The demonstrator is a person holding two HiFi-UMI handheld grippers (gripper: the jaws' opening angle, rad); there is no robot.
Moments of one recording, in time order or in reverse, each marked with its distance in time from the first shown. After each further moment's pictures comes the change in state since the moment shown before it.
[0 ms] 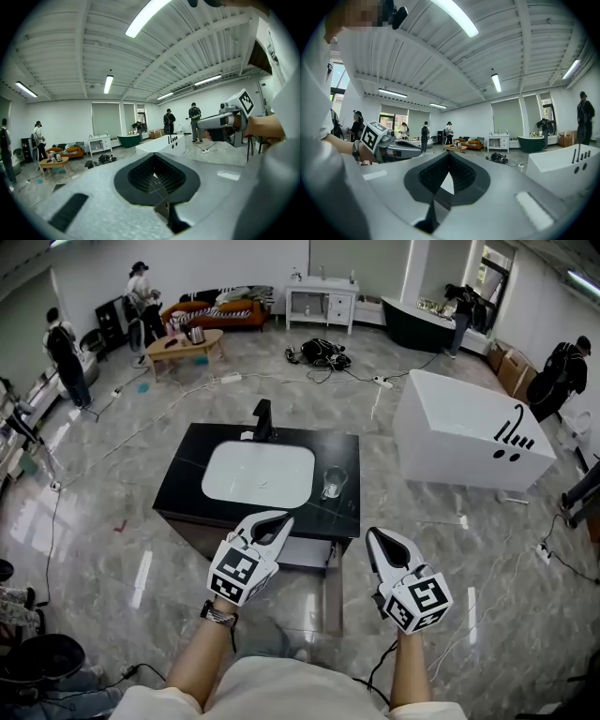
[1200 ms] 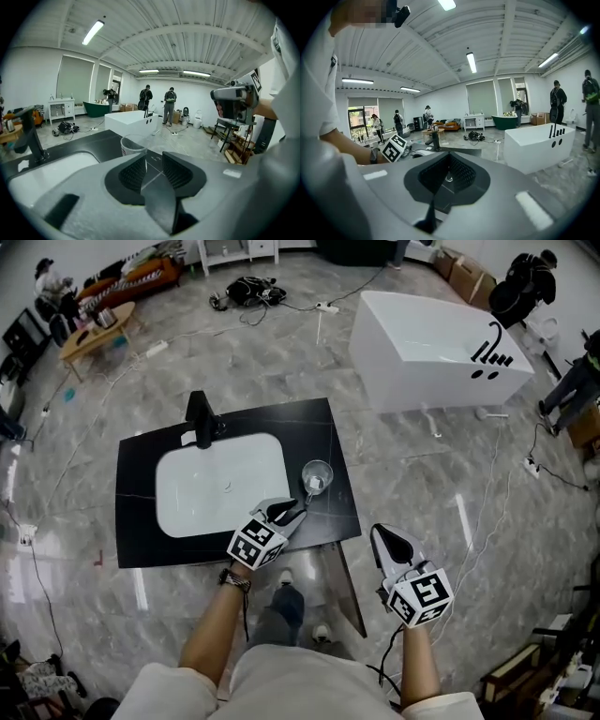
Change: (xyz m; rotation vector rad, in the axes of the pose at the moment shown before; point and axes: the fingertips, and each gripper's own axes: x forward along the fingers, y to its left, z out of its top) left arm 0.242 0.084 -0.192 -0.129 0.300 -0.457; right arm 0.120 -0.125 -0.108 0.163 0.206 -0.288
